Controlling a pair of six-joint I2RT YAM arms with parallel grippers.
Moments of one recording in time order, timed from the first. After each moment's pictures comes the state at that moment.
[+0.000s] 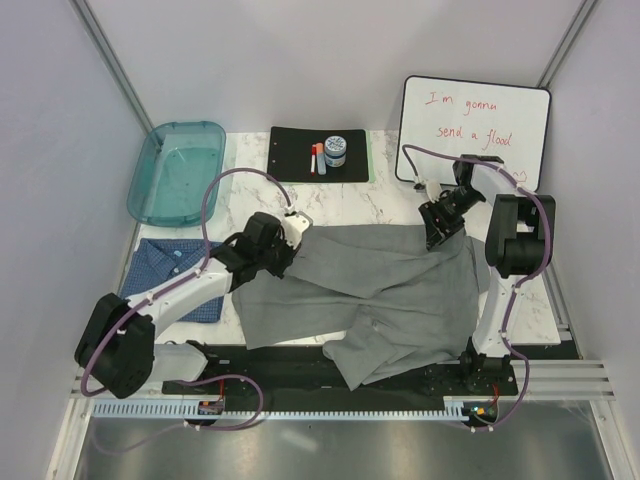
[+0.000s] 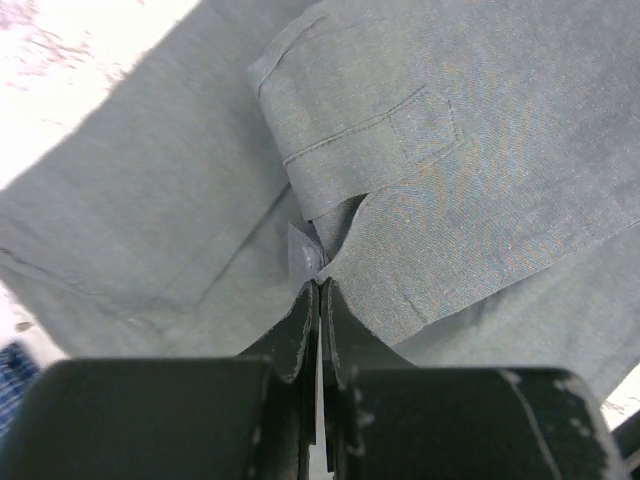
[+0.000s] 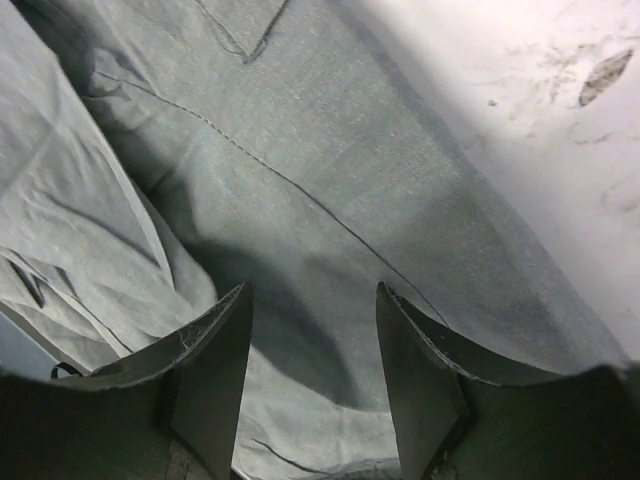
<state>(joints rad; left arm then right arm) -0.58 1.30 0.74 -0.23 0.09 0.14 -0.05 2.11 1.61 -1.16 -0.48 -0.70</state>
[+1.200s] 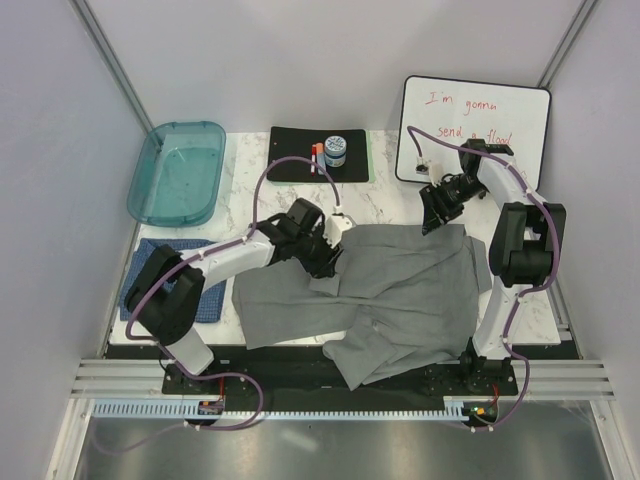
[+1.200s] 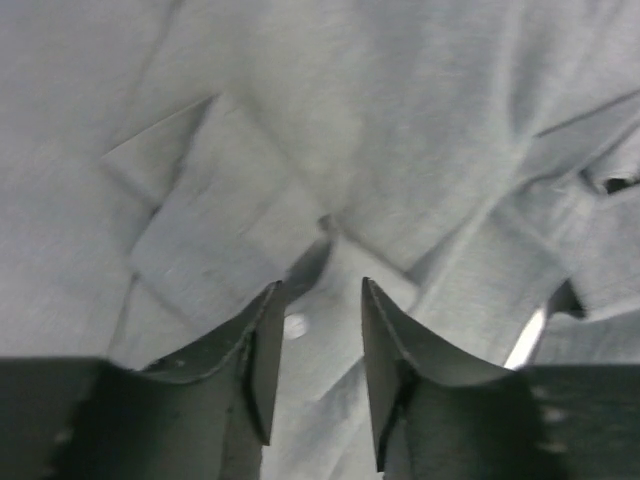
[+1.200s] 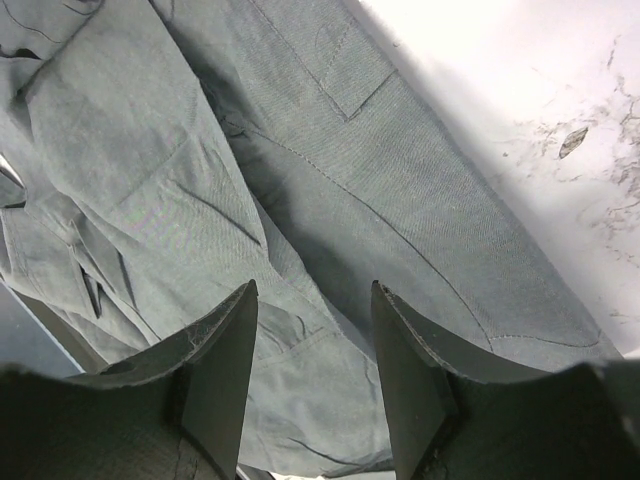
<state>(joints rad) -0.72 1.65 1.04 -0.32 0.38 0.22 -0.04 2.01 1.67 -1.19 -0.59 -0.67</state>
